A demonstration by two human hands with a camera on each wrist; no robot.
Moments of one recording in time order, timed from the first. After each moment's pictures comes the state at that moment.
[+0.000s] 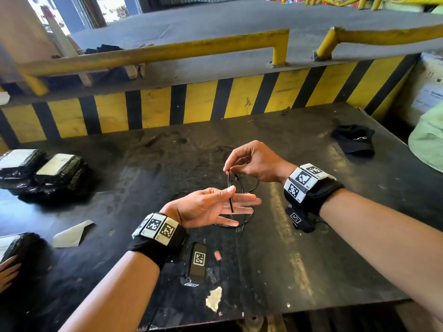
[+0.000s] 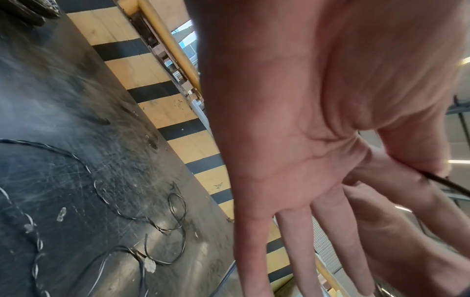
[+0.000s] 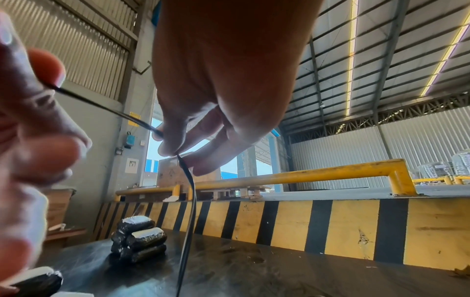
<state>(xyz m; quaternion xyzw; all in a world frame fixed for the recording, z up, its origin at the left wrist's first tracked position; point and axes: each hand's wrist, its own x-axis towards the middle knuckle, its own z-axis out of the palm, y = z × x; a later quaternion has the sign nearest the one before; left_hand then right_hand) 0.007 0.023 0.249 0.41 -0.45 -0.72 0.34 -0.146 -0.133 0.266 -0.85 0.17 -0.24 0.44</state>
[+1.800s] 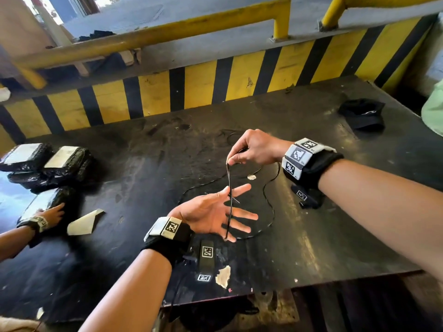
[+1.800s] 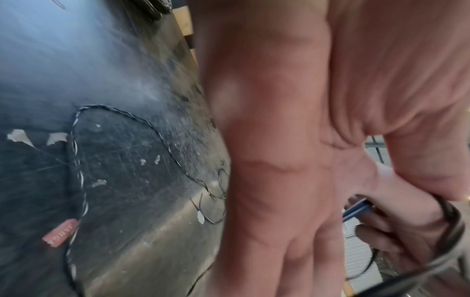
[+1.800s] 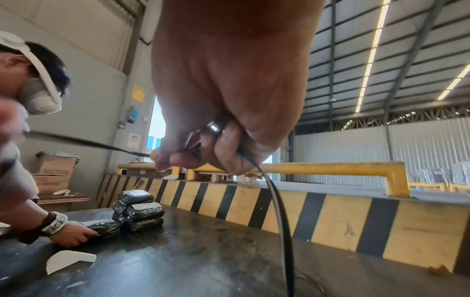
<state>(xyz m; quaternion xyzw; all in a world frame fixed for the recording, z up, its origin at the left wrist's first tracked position) 0.014 0.043 0.187 0.37 -0.34 -0.81 0.30 -0.138 -0.137 0.259 -0.89 0.27 -0.08 0.36</state>
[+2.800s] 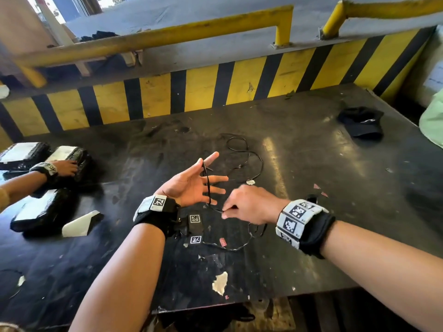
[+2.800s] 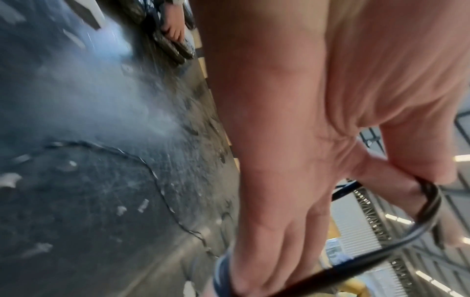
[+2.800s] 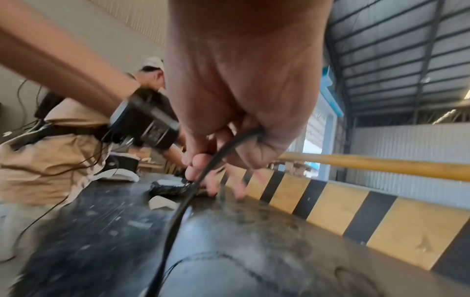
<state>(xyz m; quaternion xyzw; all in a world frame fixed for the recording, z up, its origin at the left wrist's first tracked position) 0.073 0.002 0.201 0.43 -0.33 -0.70 0.46 -0.145 -0.051 0.203 -0.94 0.24 0.04 0.24</state>
